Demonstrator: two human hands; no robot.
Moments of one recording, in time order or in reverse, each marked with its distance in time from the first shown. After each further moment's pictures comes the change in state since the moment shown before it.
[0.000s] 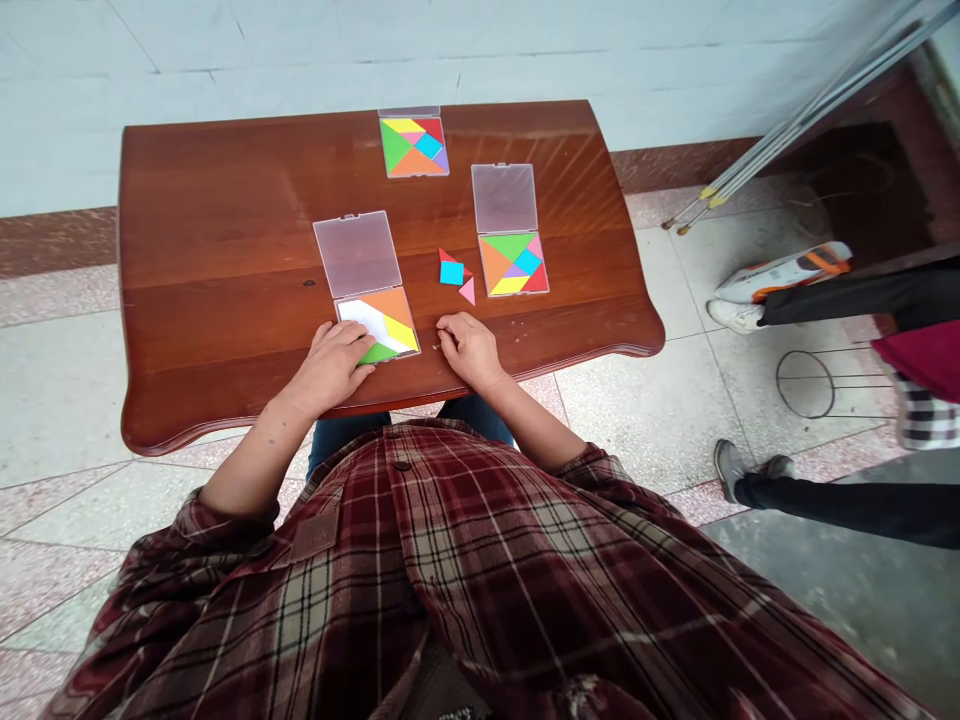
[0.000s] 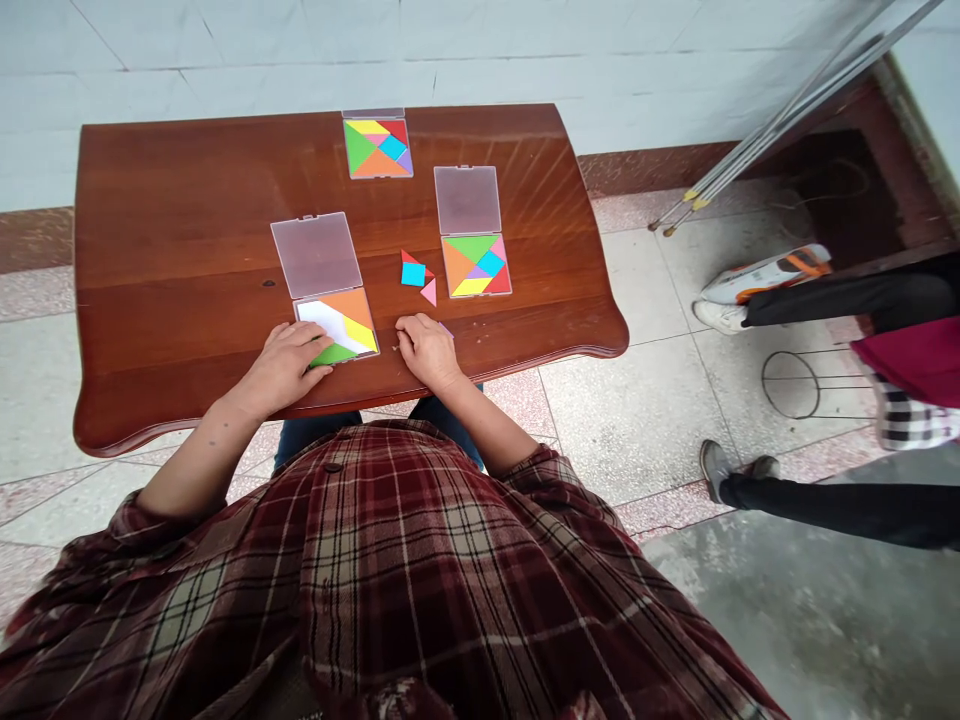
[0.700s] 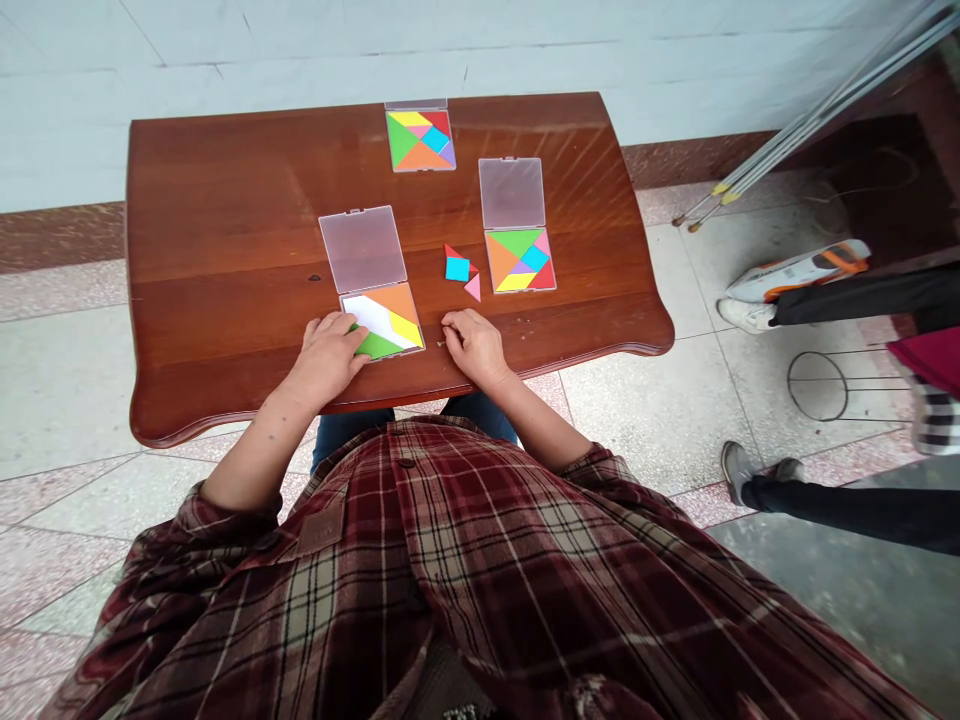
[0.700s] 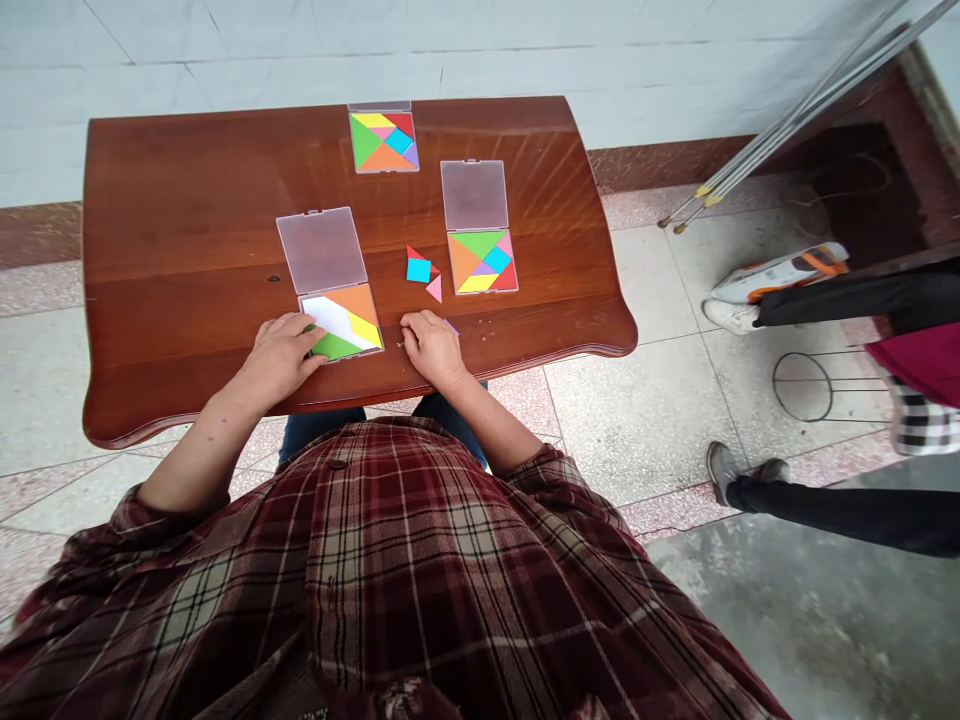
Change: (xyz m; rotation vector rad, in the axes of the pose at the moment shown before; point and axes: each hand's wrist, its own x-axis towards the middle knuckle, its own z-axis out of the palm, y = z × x) left_hand -0.001 -0.001 -0.007 0.106 -0.045 -0.164; right_hand -0.001 0.001 0.000 0.010 0.010 -0.012
